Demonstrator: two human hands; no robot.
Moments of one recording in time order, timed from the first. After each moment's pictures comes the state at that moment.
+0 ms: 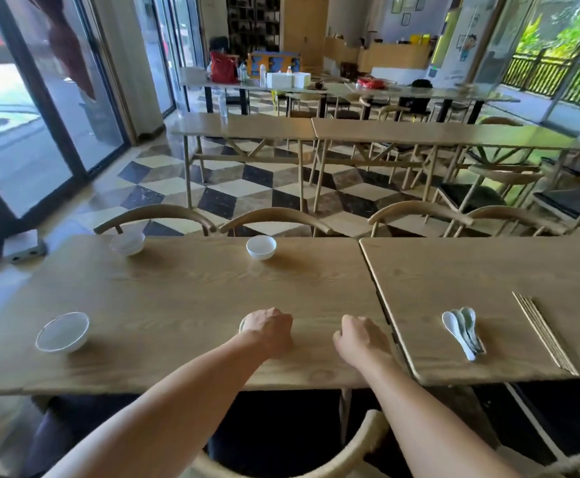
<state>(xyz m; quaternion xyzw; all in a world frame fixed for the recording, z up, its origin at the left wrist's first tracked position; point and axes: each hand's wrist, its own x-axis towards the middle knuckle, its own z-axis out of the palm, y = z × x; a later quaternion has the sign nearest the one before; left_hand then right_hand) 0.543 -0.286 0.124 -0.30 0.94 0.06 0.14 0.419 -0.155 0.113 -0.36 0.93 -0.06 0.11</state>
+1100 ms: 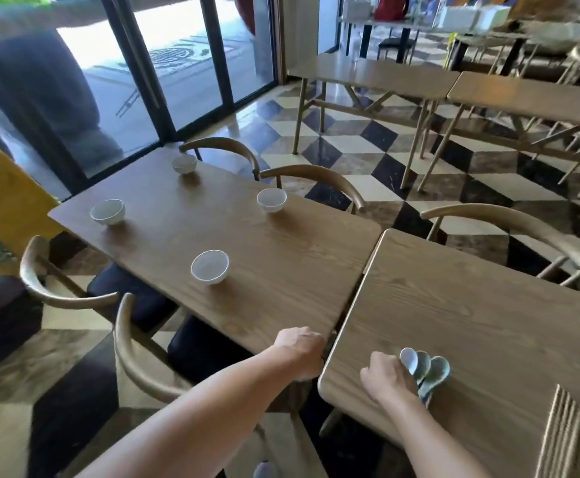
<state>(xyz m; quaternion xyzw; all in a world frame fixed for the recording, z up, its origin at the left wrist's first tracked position) 0.227 -0.082 0.070 -0.50 0.82 0.17 0.22 0.068 -0.021 0.024 -0.49 0.82 0.06 0.27</state>
